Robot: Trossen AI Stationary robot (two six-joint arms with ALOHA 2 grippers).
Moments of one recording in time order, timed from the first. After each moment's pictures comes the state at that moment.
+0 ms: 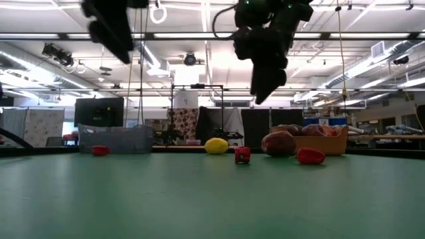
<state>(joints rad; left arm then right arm) -0.21 1.30 1.17 -0.97 -0.29 -0.65 -0.21 1.68 1.35 -0.86 -0.09 0.18</state>
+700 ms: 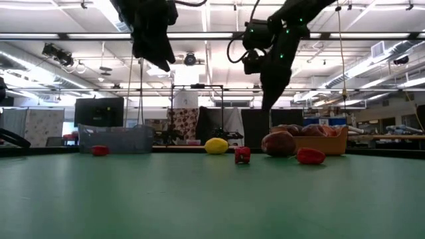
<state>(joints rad) 0.19 1.30 1.17 -0.74 -0.14 -0.19 -0.42 1.68 1.29 -0.79 -0.03 -0.23</state>
